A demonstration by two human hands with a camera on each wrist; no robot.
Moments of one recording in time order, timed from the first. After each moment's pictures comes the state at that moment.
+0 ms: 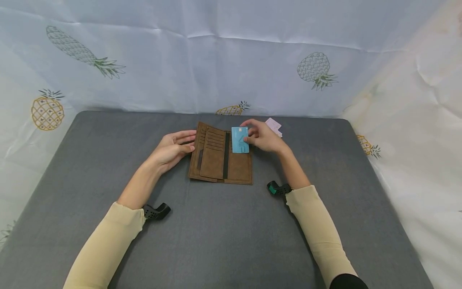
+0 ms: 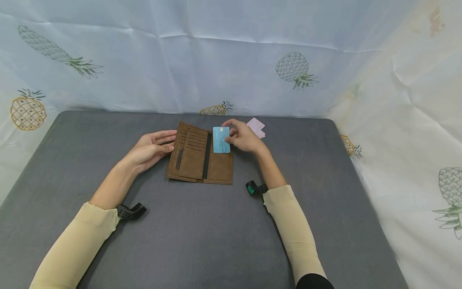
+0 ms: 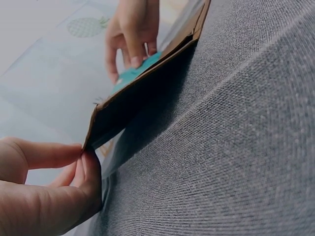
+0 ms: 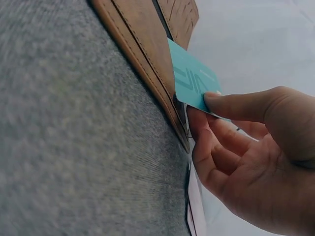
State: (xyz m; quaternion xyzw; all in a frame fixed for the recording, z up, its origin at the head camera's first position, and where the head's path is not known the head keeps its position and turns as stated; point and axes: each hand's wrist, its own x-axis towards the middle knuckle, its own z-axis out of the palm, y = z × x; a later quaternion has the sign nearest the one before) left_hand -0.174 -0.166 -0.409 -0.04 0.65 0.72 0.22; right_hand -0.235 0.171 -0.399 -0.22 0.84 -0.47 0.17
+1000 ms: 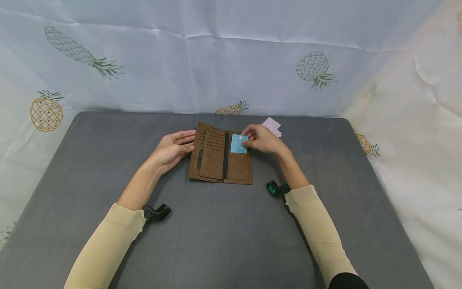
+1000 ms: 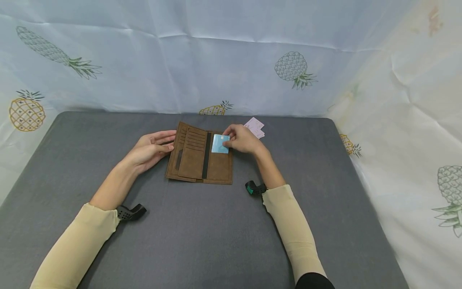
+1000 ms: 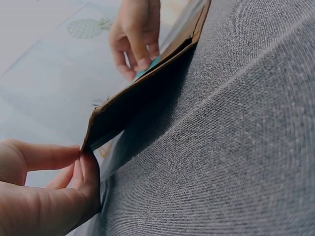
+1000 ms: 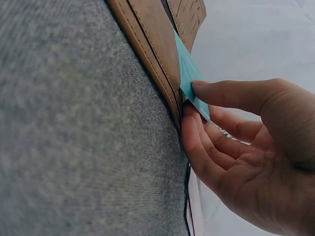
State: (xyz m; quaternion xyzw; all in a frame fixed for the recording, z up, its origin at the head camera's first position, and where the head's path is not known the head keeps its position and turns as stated) left_hand -0.172 -0.164 -0.409 -0.04 0.65 0.73 0.22; right_hand -0.231 0.169 -0.398 -0.20 0.87 -0.40 0.19
